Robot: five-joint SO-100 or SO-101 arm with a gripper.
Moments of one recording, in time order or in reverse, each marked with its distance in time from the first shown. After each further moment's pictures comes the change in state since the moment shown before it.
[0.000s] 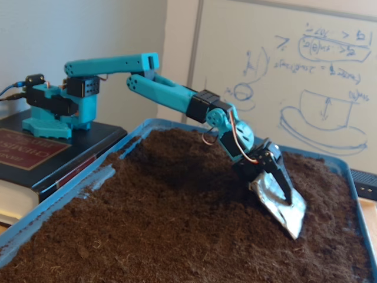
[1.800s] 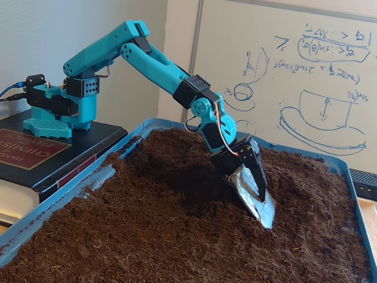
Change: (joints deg) arm 2.4 19.2 36.7 -2.9 -10.0
